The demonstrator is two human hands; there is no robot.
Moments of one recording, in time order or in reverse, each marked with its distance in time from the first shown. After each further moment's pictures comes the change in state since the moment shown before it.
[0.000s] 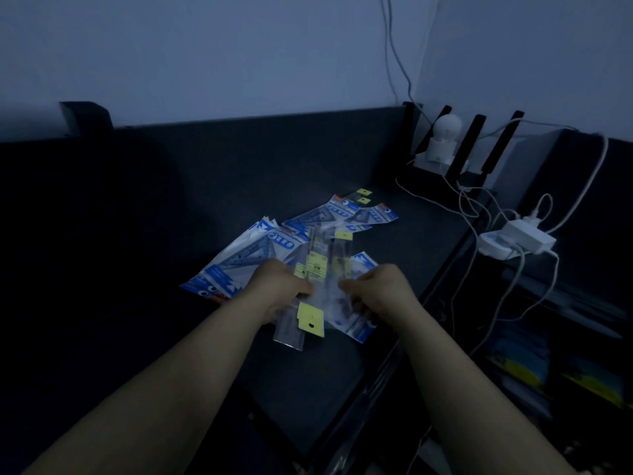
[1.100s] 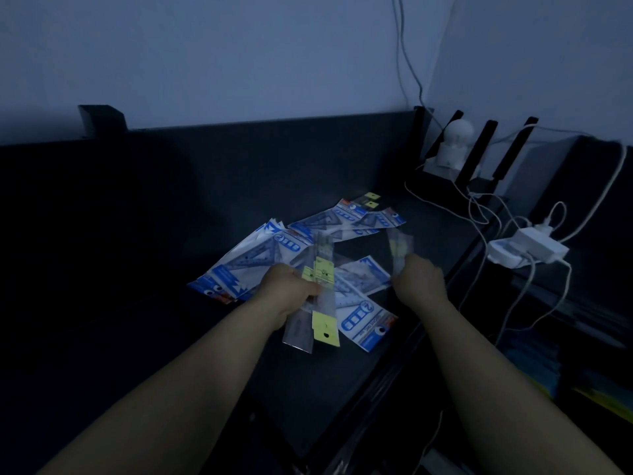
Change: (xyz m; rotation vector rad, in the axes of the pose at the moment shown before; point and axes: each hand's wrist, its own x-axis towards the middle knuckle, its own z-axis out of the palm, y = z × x) left_hand -0.007 0.003 0.009 -0.108 0.035 -0.022; right_hand 0.062 0.029 -0.031 -0.652 0.285 -0.090
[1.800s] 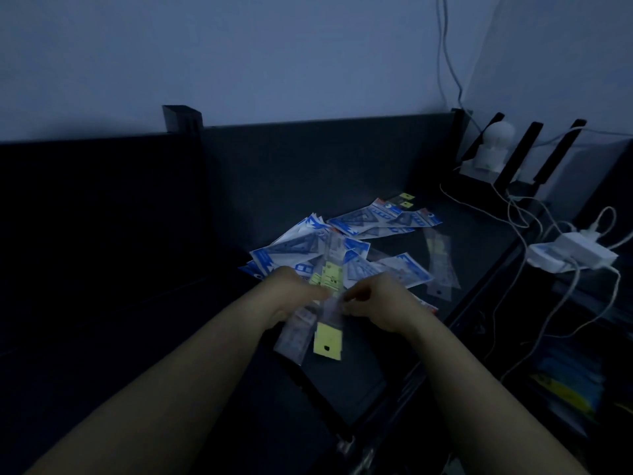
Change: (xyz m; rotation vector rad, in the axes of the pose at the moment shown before) left_hand -0.034 -0.021 -0.058 0.163 -0.032 -0.079; right_hand -0.098 -0.078 -0.003 0.309 -0.405 -0.424
